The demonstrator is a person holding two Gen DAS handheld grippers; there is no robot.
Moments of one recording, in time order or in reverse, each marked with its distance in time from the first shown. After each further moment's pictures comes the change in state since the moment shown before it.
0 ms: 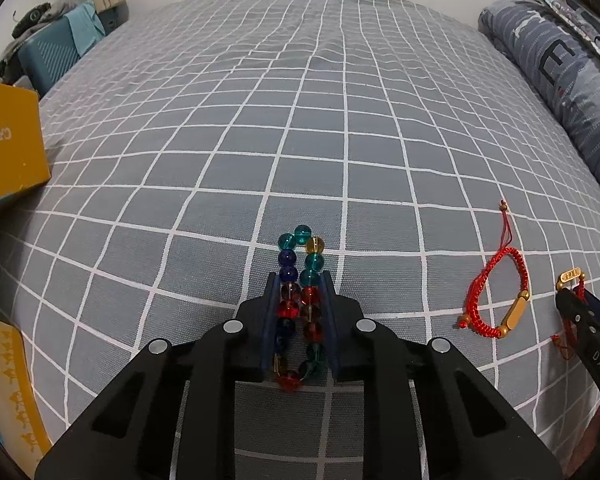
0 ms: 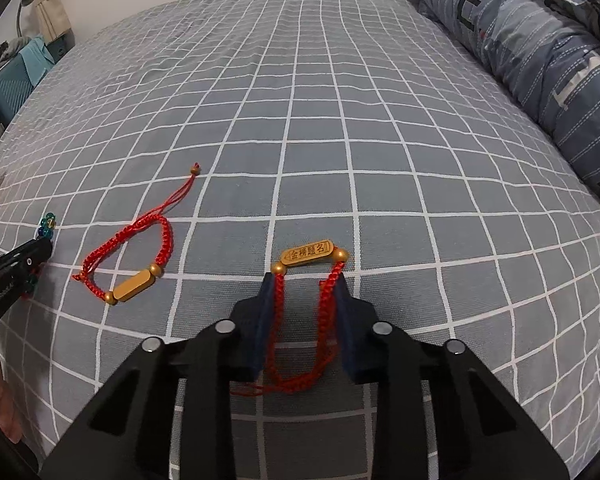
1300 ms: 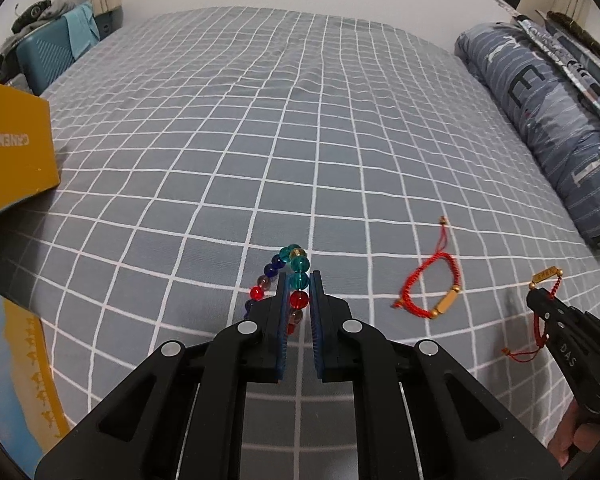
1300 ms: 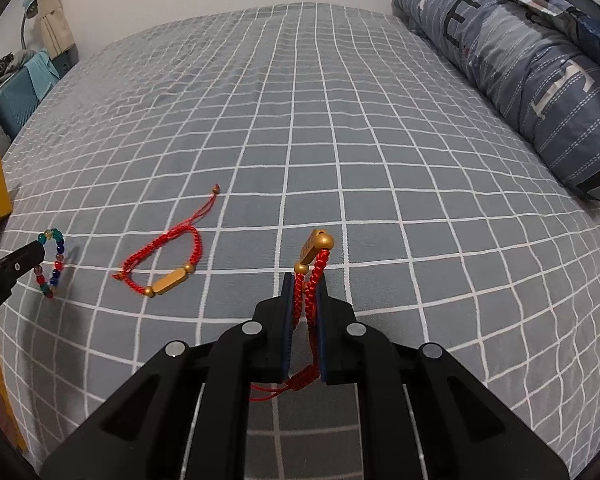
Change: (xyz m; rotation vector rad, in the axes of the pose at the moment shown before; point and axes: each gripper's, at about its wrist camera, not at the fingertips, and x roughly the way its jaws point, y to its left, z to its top) left arm -0.063 0.006 -0.003 -0.019 -0.042 -0.114; right arm -0.050 0.003 -0.004 0.024 -0.056 0.000
